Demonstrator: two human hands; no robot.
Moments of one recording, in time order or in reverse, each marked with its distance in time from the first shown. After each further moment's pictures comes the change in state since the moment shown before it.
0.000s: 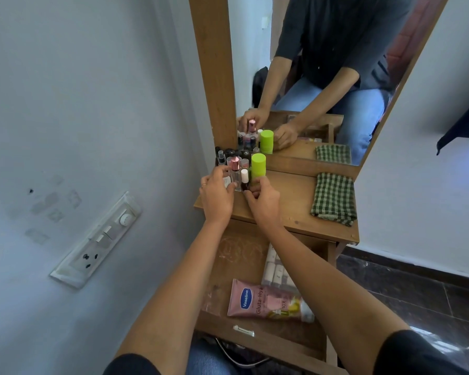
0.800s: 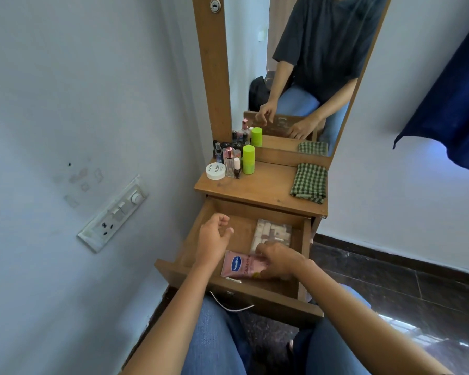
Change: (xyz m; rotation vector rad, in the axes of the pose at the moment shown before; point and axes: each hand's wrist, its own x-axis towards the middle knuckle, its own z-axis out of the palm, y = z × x) left_hand -0.159 -0.014 -0.059 -0.163 -0.262 -0.086; right_hand -0.146 0.034 -0.105 -0.759 -0.950 -0.155
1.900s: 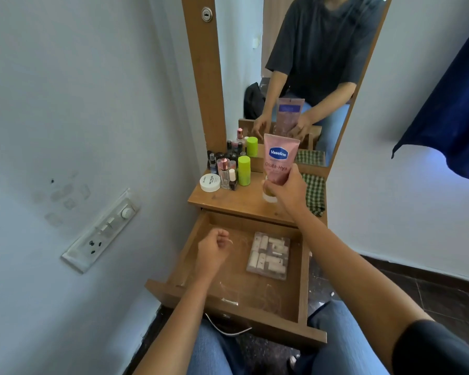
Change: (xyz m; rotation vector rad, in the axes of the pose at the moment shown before) left_hand 0.017 -0.002 0.014 -0.109 -0.053 -0.108; right_hand 0.057 0.022 -0.132 0.873 0.971 0.192
